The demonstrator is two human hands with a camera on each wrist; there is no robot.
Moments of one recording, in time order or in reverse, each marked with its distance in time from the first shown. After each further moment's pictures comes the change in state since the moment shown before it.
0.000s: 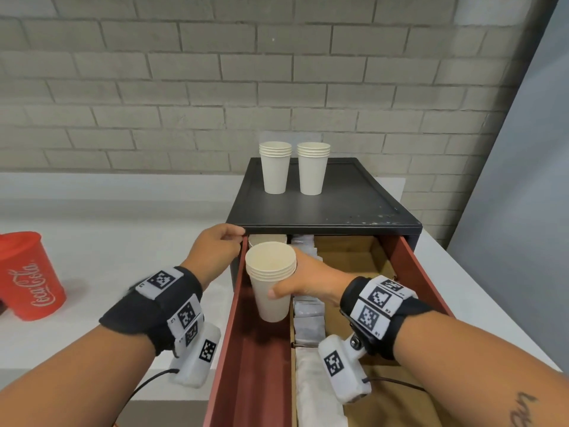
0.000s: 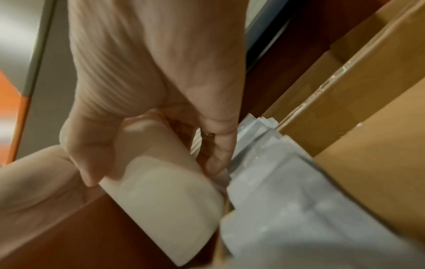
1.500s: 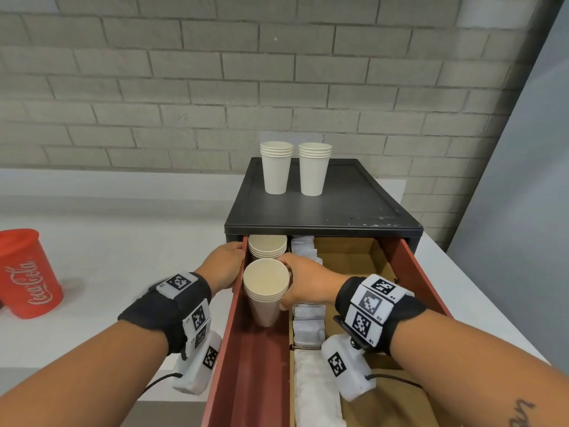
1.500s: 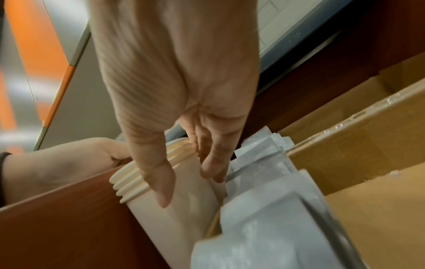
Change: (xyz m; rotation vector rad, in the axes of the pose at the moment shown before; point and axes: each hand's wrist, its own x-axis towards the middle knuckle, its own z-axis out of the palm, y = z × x) left_hand 0.001 -0.008 0.018 0.186 -0.152 -0.187; right_hand 0.011 0.012 -0.005 -0.583 0.016 0.155
